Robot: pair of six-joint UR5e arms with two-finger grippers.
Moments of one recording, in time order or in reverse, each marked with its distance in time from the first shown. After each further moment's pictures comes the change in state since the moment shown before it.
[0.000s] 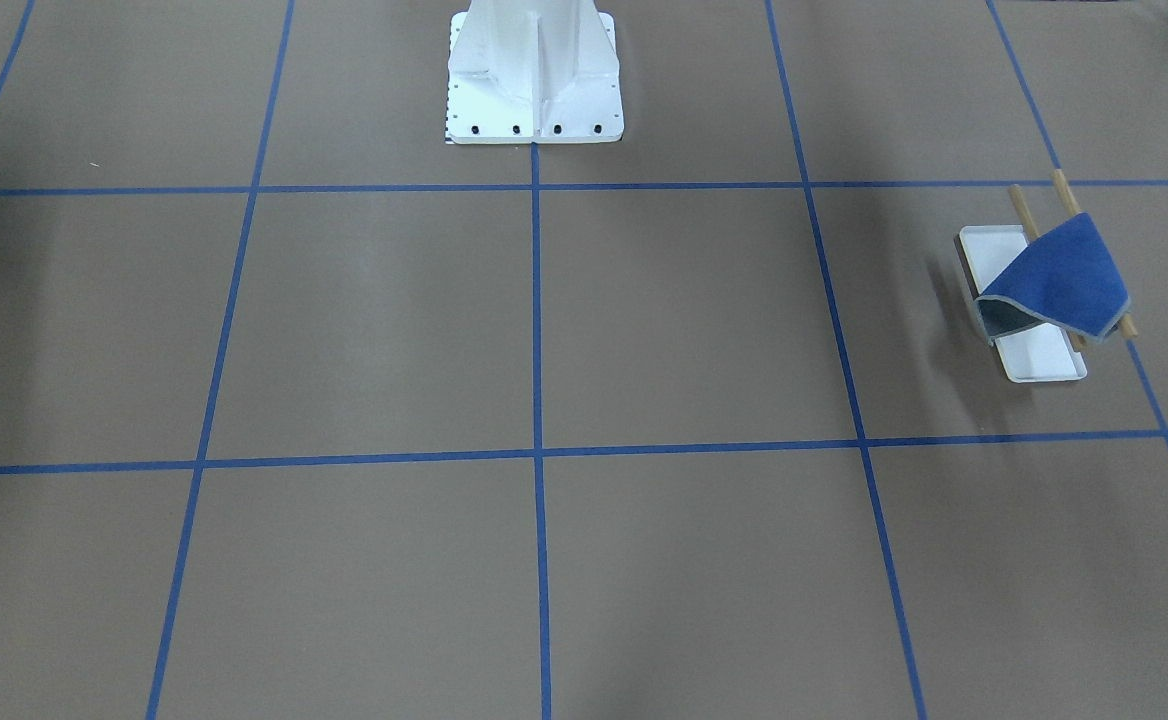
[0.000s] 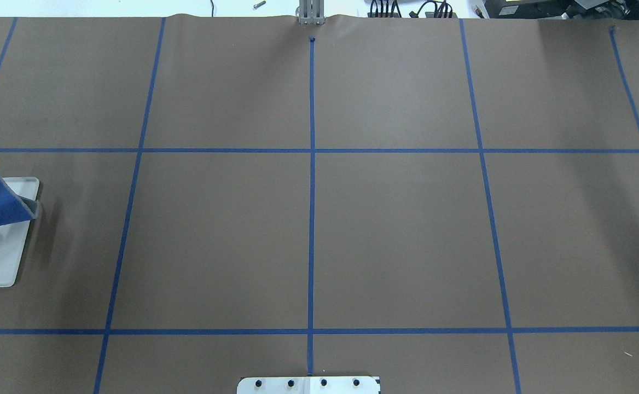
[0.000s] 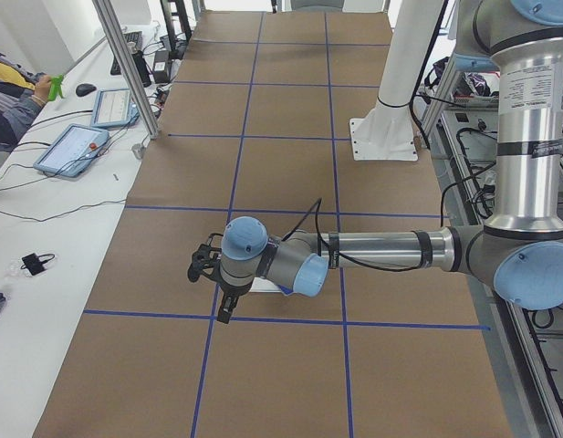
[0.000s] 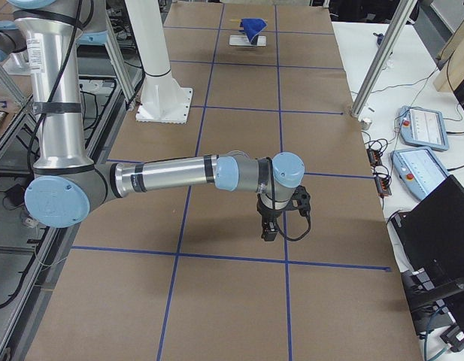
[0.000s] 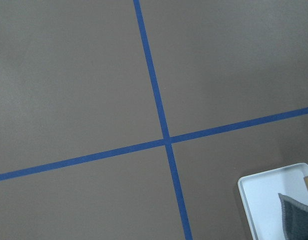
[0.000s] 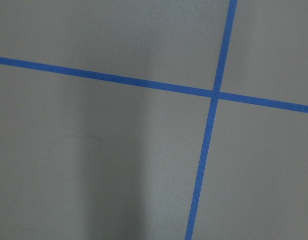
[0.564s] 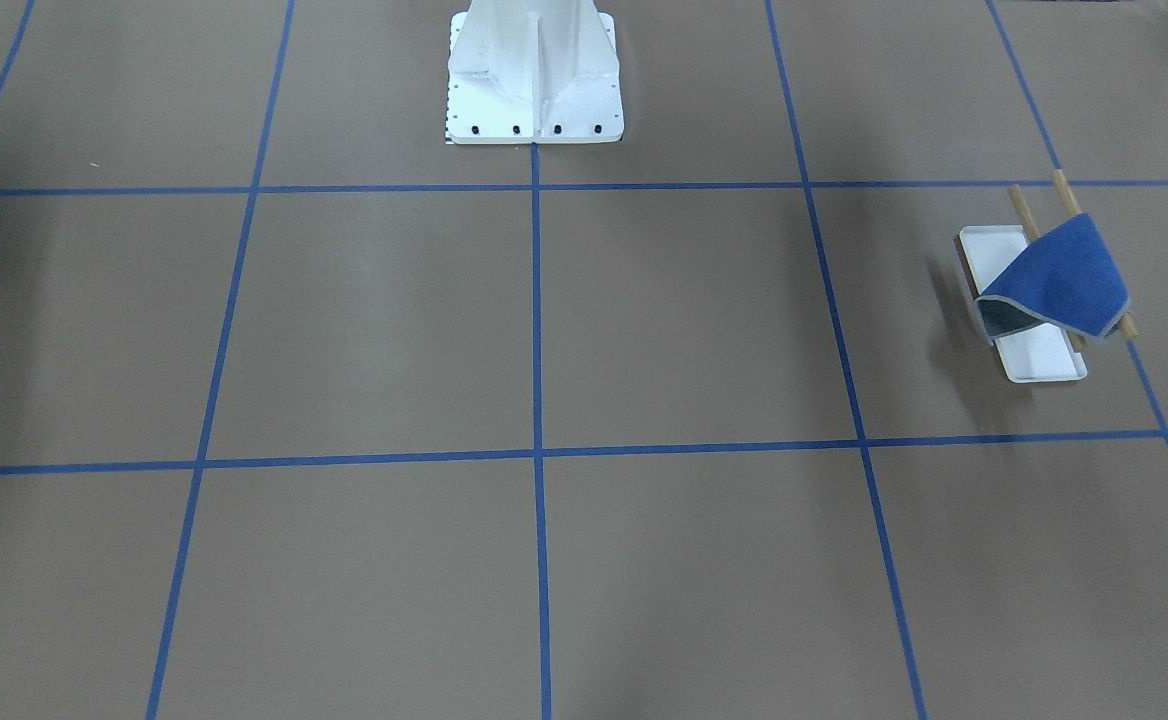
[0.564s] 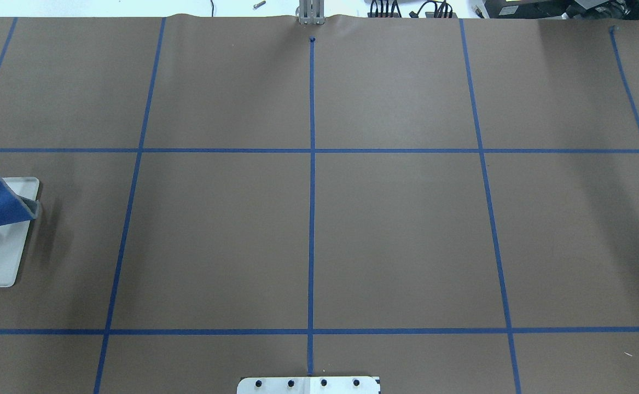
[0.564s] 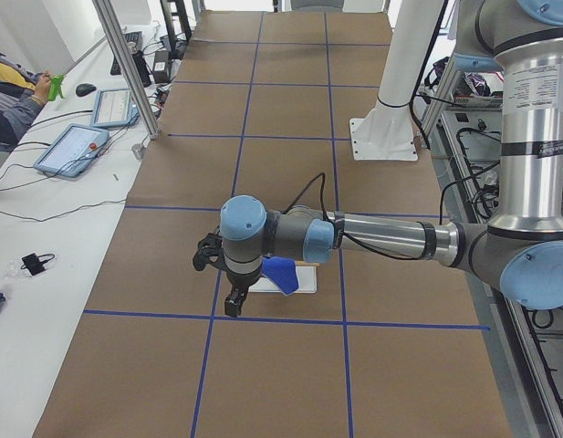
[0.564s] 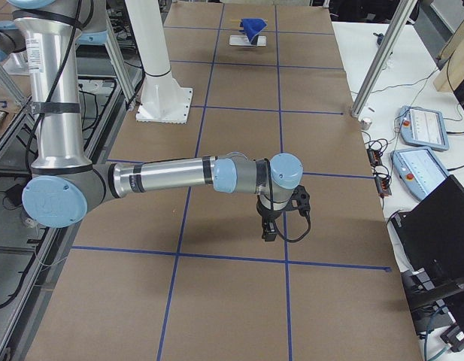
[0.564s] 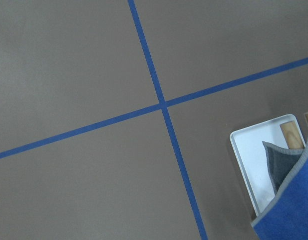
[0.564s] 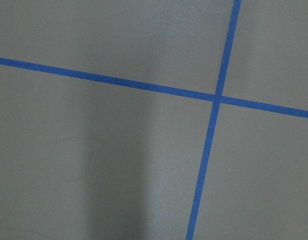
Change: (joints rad) left arm -0.024 0.027 -0.067 0.156 0.027 0.130; right arm 0.003 -0.008 0.002 0.026 0.007 -0.002
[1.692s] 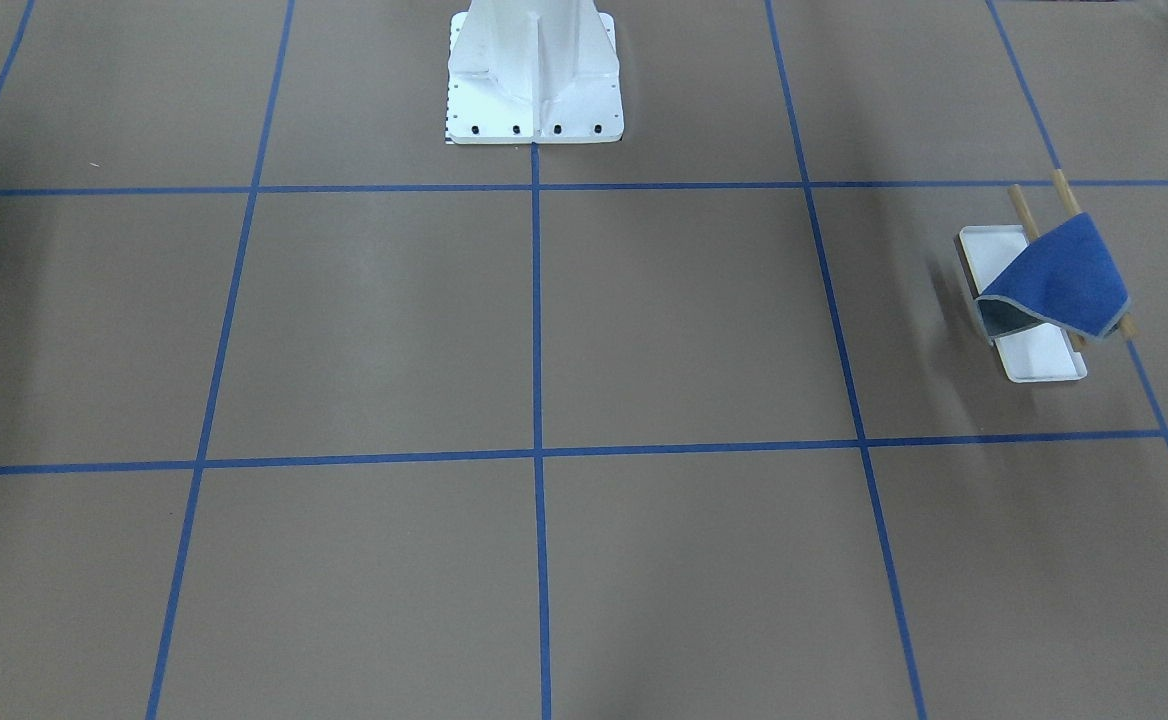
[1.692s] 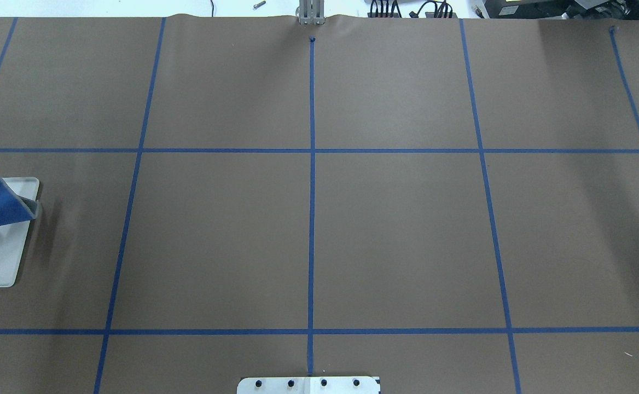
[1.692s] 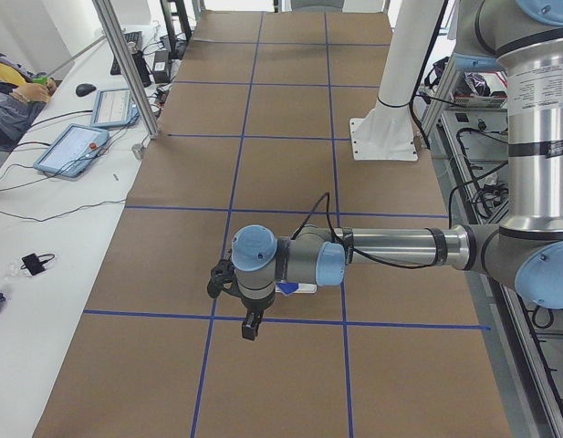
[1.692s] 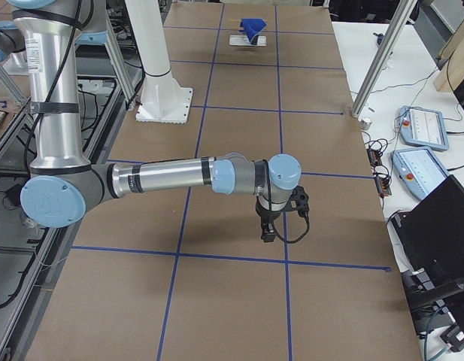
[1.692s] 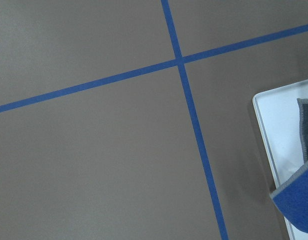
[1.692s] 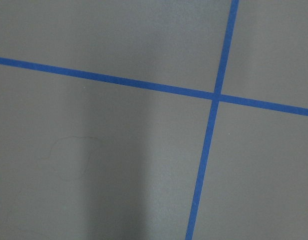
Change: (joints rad) left arm 0.001 0.042 0.057 -0.038 -0.023 -0.006; right arm 0.000 -0.007 0.001 0.023 -0.004 0.006
